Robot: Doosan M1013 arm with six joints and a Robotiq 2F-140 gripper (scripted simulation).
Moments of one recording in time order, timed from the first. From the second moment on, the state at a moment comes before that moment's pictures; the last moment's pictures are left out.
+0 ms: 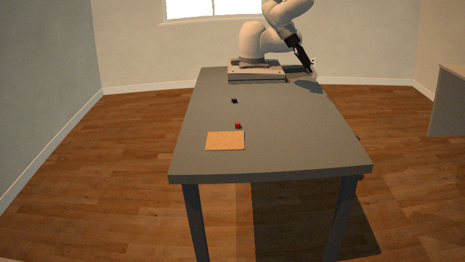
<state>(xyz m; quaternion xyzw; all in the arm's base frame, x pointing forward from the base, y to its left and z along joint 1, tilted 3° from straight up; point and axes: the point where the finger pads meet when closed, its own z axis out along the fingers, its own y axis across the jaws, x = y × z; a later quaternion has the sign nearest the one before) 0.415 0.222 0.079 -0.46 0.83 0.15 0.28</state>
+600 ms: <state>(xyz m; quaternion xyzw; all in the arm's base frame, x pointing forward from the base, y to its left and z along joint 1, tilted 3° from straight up) 0.409 0.214 0.073 -0.42 0.74 0.26 0.45</state>
